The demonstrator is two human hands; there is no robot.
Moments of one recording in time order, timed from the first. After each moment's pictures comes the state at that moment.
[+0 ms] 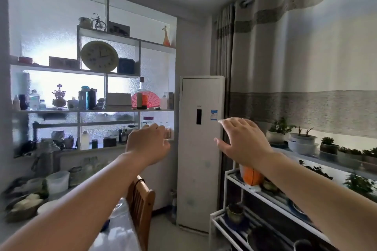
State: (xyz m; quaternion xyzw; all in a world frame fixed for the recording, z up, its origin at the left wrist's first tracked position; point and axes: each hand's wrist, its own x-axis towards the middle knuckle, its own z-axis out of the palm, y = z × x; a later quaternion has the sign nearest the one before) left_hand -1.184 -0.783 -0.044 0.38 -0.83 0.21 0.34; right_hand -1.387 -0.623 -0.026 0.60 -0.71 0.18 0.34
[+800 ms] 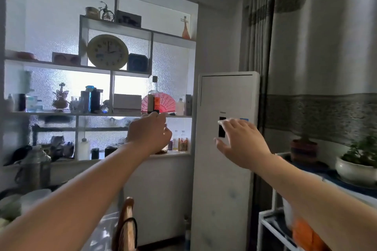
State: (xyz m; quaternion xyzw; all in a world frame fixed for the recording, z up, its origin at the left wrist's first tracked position) left_hand -1.388 -1.096 -0.024 0.43 -0.77 0.23 0.41; right_hand -1.612 -0.983 -0.027 0.65 -0.66 0.21 0.32
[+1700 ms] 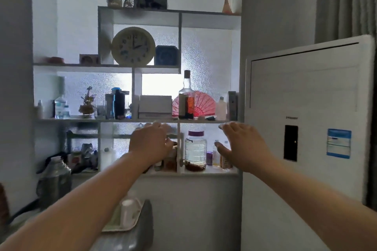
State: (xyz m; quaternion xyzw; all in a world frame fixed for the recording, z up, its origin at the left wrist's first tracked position) left_hand -1.473 -1.445 -0.033 0.54 -0.72 0.28 0.33; right_hand -1.717 -1.411 -0.032 0.74 -0.55 0.26 0.29
